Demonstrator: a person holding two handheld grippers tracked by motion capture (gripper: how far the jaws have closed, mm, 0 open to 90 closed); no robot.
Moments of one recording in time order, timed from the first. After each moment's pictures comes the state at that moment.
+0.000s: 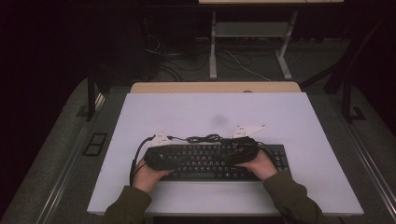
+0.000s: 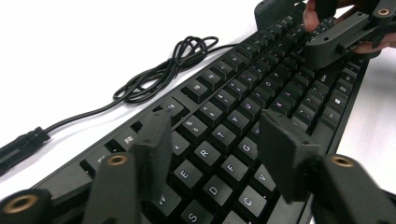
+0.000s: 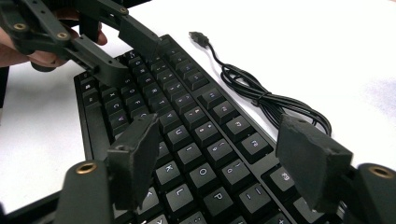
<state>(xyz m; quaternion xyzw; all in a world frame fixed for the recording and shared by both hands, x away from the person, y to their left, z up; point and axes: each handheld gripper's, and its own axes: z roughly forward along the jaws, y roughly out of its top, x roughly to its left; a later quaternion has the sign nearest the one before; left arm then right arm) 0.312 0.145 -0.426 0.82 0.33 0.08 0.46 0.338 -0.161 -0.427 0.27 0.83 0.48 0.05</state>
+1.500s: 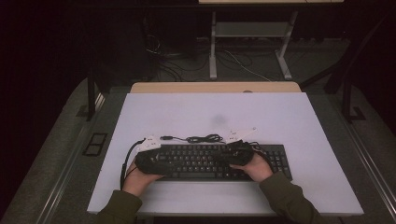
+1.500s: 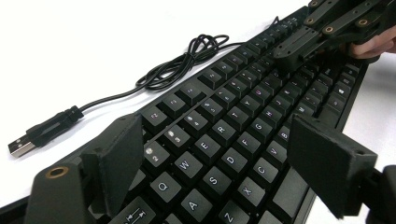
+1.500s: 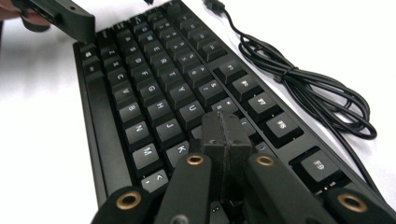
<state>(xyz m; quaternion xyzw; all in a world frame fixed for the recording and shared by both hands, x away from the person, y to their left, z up) 0.303 0.169 -0.430 0.81 0.33 0.09 0.48 0.335 -0.147 -0.438 0.26 0.86 0.44 0.04</state>
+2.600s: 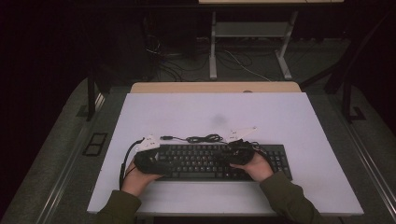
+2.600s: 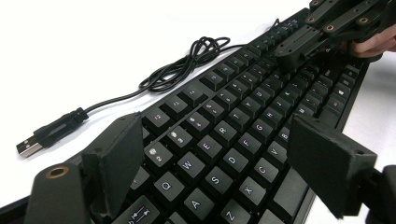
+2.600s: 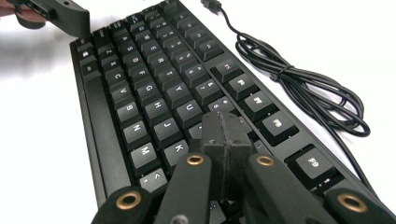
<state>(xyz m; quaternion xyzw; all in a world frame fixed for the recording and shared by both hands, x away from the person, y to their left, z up) 0.303 0.171 -0.427 0.81 0.33 0.10 0.48 0.335 -0.148 -0.434 0.26 0.86 0.44 0.03</state>
